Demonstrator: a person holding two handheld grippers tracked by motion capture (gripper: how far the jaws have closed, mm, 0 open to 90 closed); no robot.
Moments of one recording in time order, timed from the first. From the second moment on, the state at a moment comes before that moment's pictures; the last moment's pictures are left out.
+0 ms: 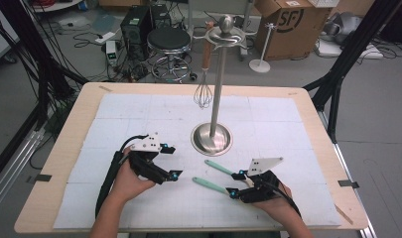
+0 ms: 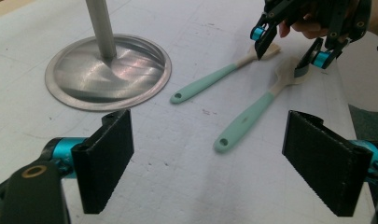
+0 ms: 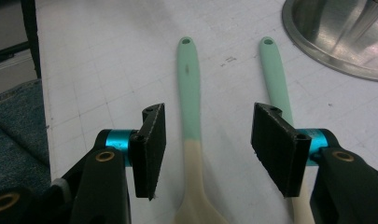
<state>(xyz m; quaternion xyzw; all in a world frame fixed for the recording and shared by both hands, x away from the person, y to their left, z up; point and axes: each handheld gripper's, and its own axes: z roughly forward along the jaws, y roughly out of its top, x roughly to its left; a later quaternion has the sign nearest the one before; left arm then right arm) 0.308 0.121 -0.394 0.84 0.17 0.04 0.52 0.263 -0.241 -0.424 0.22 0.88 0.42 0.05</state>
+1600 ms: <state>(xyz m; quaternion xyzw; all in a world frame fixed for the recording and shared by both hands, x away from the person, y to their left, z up) 0.308 0.121 -0.394 0.84 0.17 0.04 0.52 0.257 -0.210 -0.431 0.20 0.93 0.32 0.02</state>
